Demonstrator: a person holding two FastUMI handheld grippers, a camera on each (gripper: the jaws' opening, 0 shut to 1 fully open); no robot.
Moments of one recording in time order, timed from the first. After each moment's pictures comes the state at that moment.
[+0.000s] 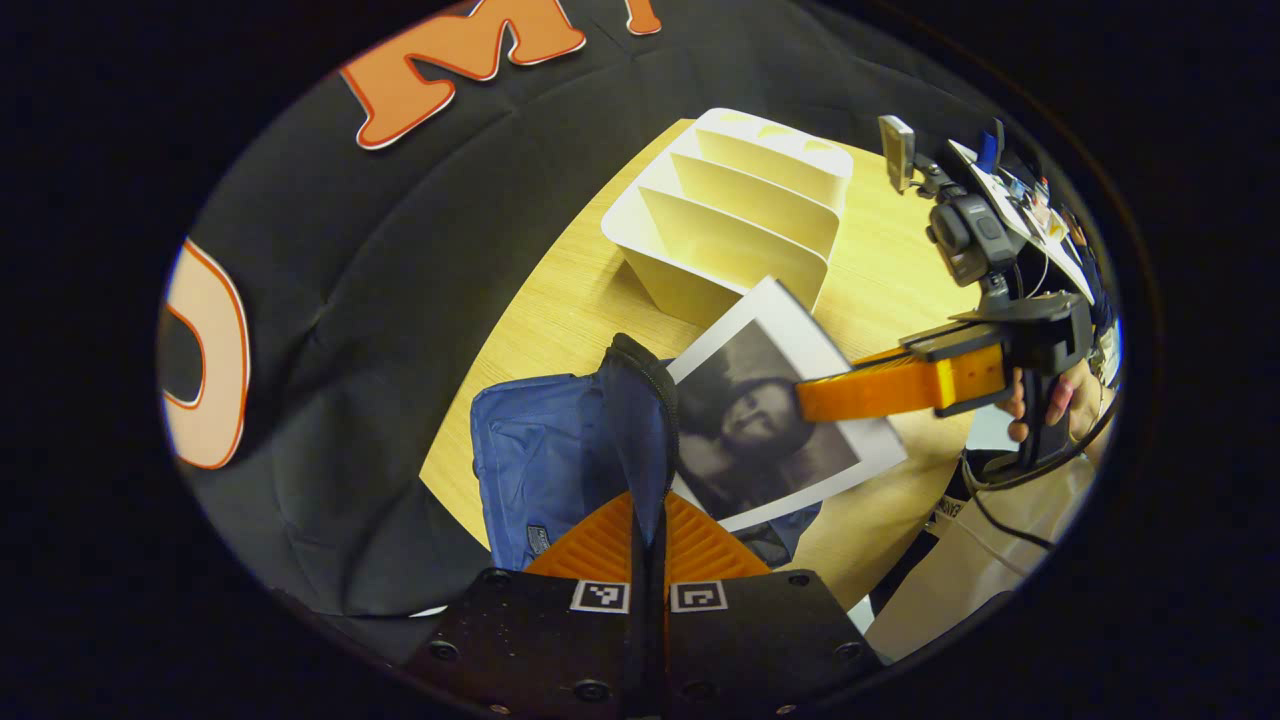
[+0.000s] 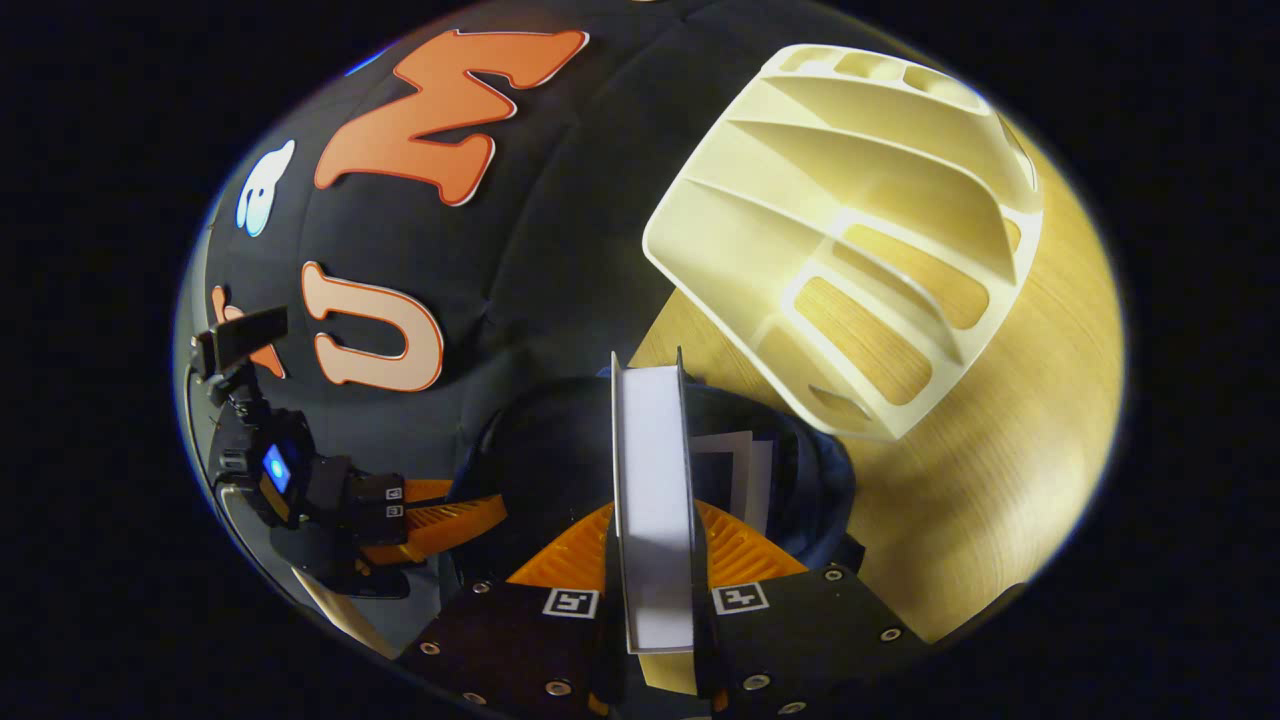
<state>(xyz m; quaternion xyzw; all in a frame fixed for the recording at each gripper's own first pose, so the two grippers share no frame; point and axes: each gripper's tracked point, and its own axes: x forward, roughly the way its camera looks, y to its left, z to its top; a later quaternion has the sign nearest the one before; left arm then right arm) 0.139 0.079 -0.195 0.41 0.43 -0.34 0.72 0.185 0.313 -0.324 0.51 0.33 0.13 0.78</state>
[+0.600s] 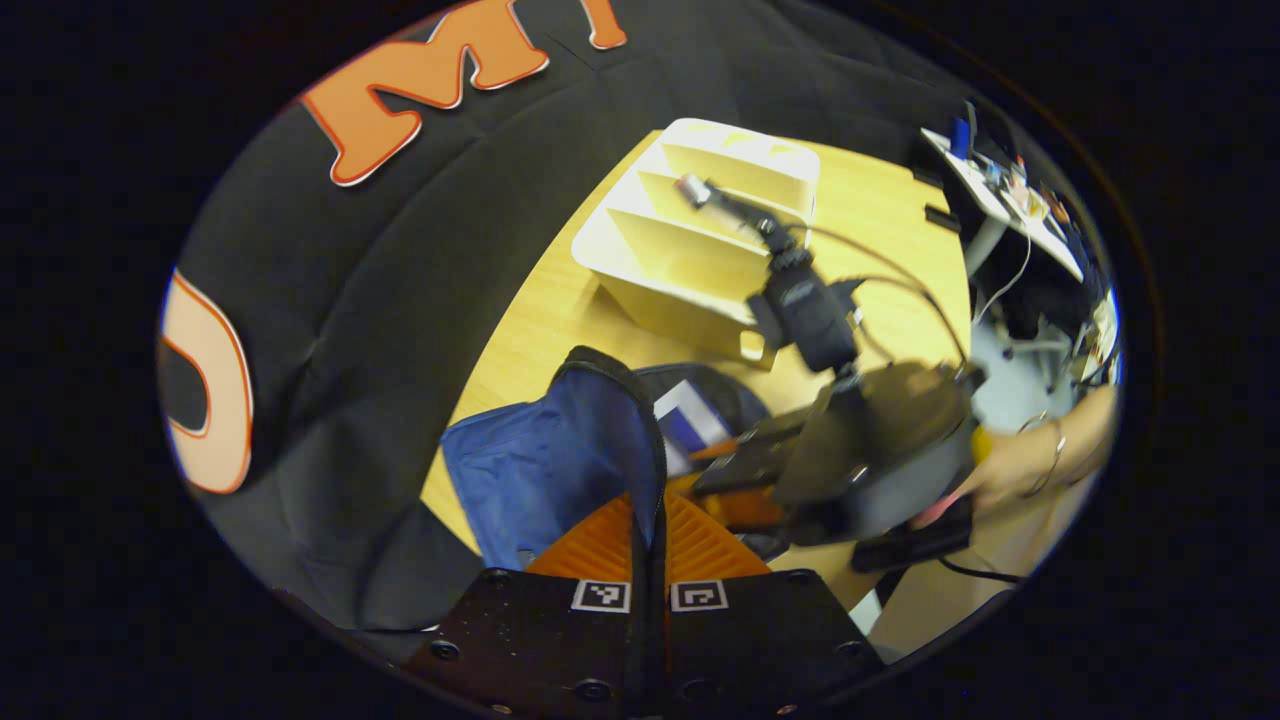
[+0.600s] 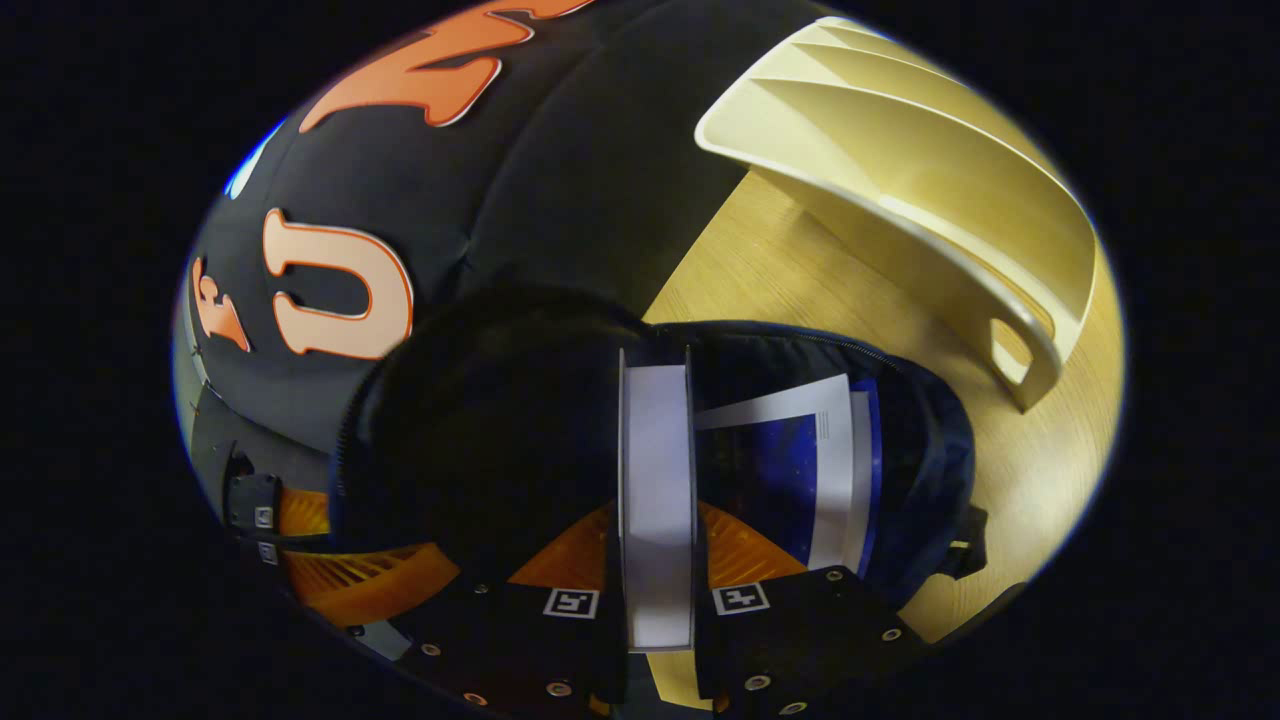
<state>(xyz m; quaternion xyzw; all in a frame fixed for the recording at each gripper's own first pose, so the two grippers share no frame) 0.124 0.060 -0.189 0.40 0.42 -0.37 0.72 0.234 0.412 -0.338 0.47 0.37 0.15 0.79</state>
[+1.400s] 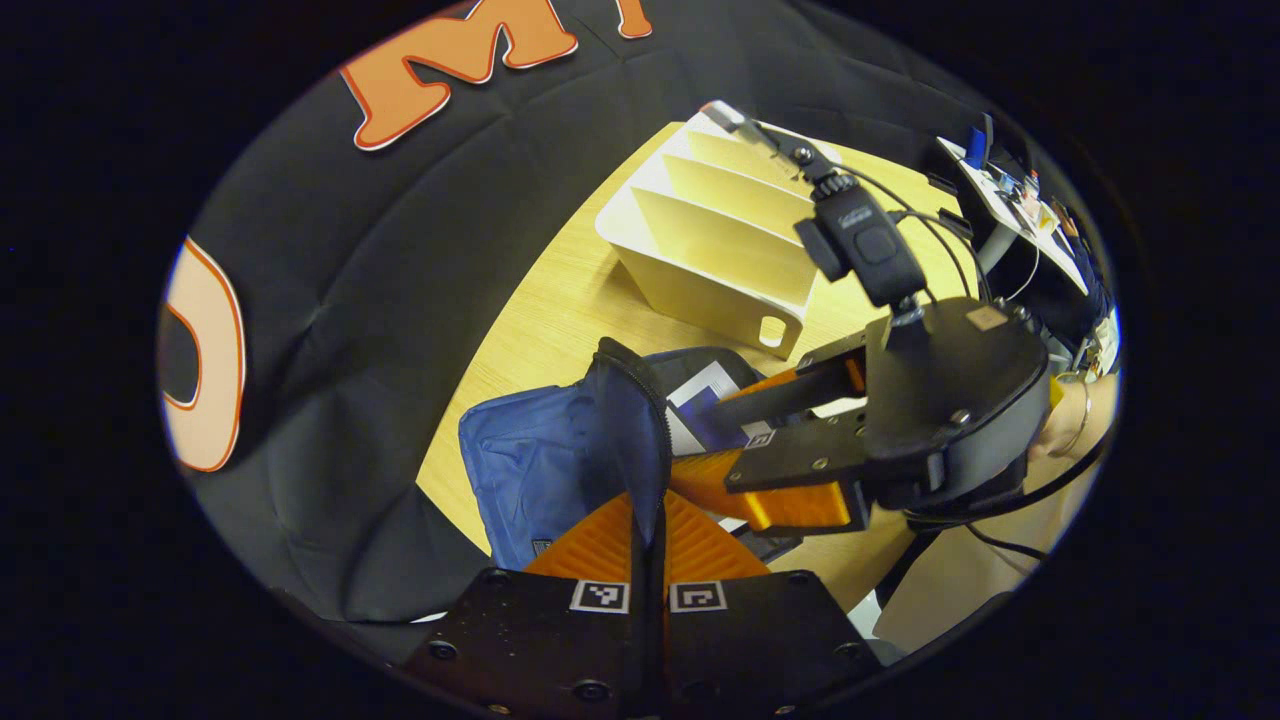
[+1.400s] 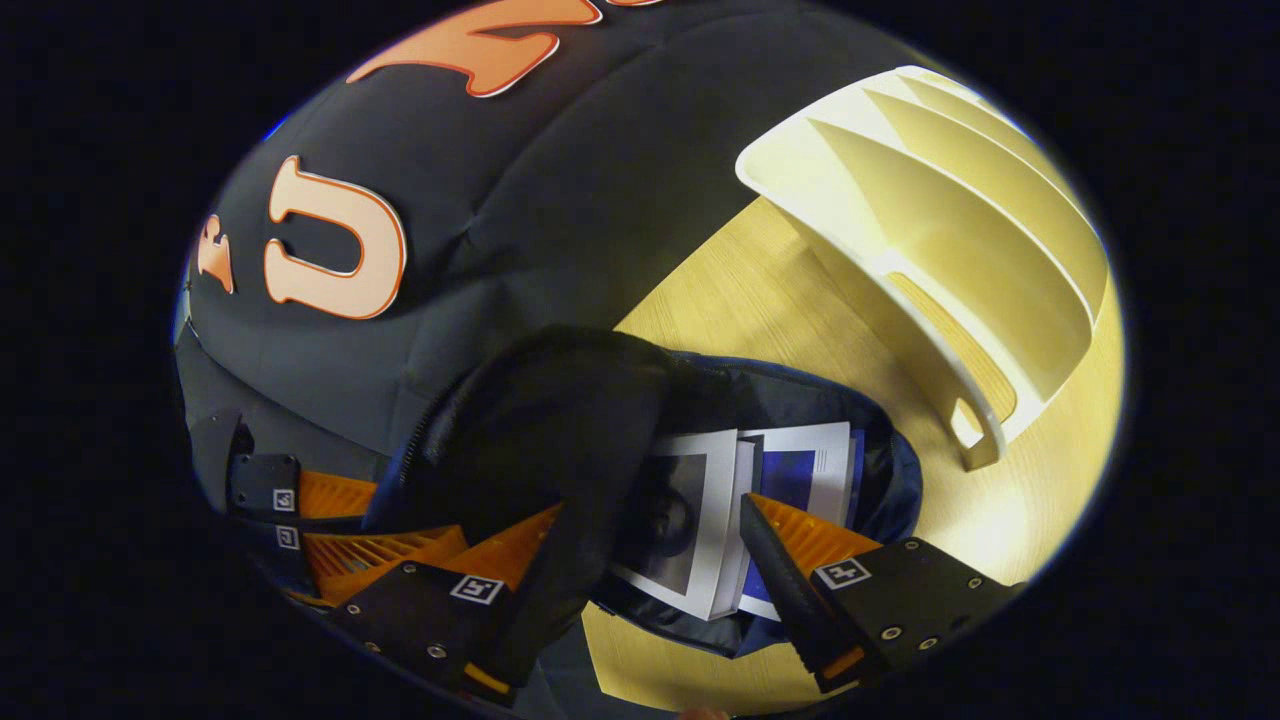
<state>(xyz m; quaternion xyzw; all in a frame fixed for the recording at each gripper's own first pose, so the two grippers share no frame) 0.138 0.088 -0.201 0.40 0.43 -0.36 0.72 0.230 0.362 -0.327 0.40 0.38 0.12 0.83</state>
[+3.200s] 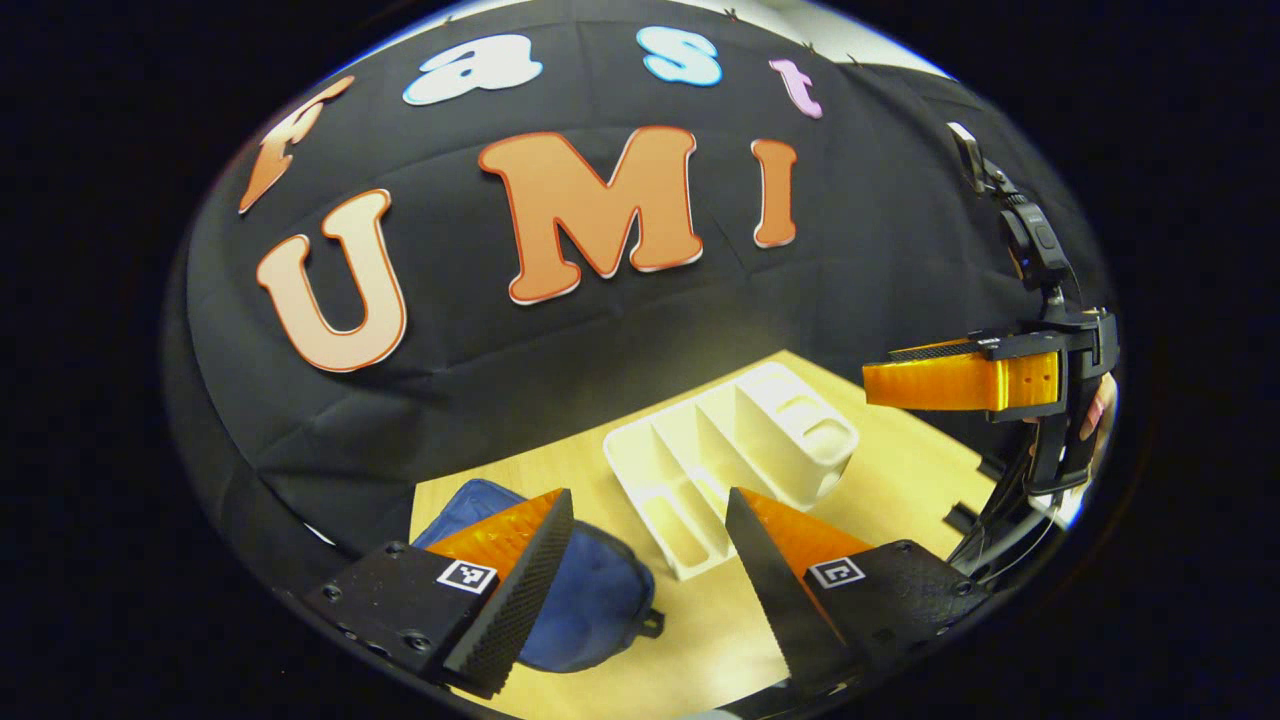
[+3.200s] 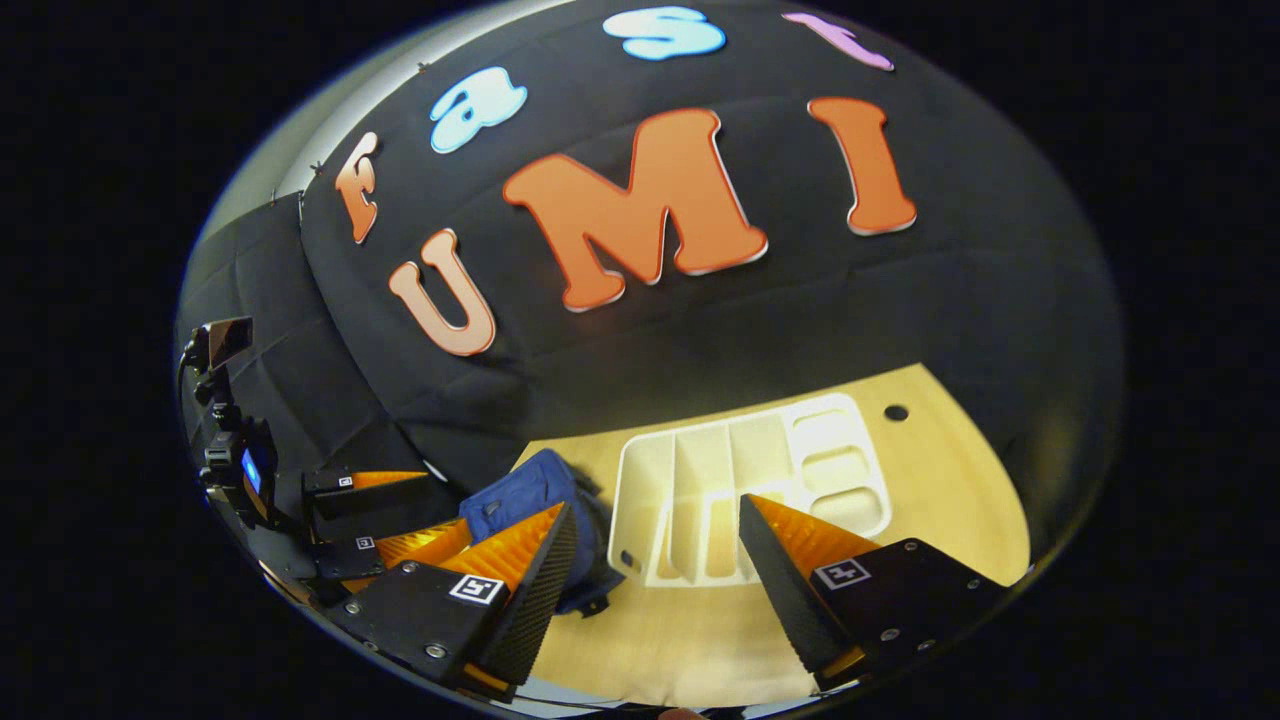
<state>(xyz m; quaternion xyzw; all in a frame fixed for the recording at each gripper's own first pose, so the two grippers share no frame) 0.042 -0.089 -0.060 0.12 0.20 -0.19 0.95 0.116 0.000 -0.107 0.15 0.17 0.12 0.97</state>
